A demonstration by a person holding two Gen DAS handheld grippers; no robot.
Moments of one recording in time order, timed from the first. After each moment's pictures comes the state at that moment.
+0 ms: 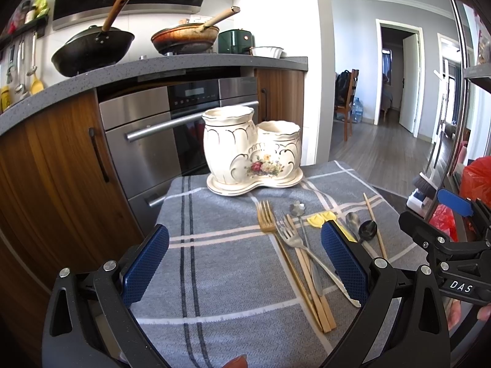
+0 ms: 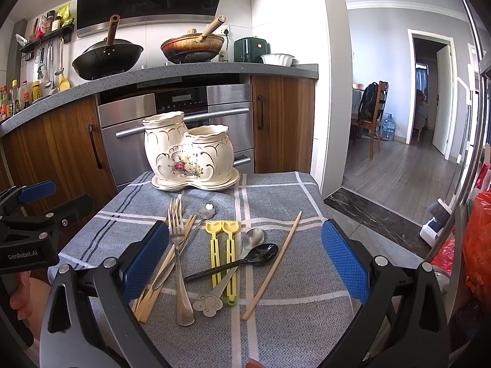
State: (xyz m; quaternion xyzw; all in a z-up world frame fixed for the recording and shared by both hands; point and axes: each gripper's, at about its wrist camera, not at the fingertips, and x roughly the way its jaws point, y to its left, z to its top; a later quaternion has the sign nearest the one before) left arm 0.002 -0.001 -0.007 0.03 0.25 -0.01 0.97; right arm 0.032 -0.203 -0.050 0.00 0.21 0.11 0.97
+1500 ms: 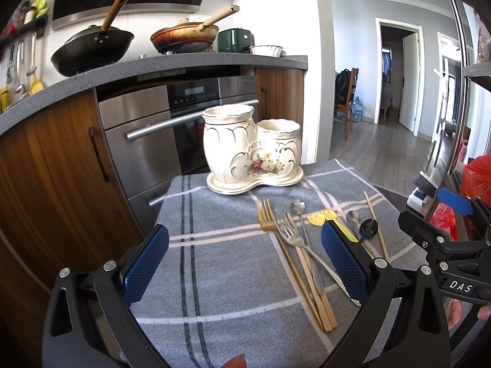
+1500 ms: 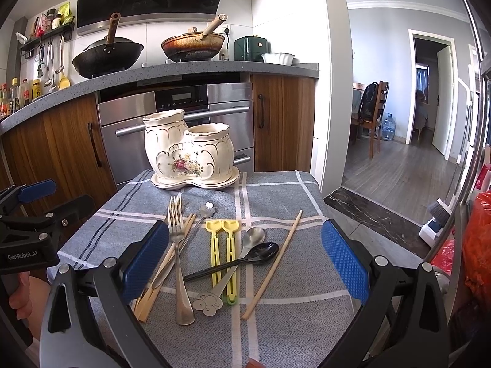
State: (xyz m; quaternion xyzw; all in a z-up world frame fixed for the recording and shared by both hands) left arm 0.003 -0.004 -0.010 0.03 0.25 -0.01 0.97; right arm 0.033 -0.201 -0.050 0.00 0.21 0.11 0.97
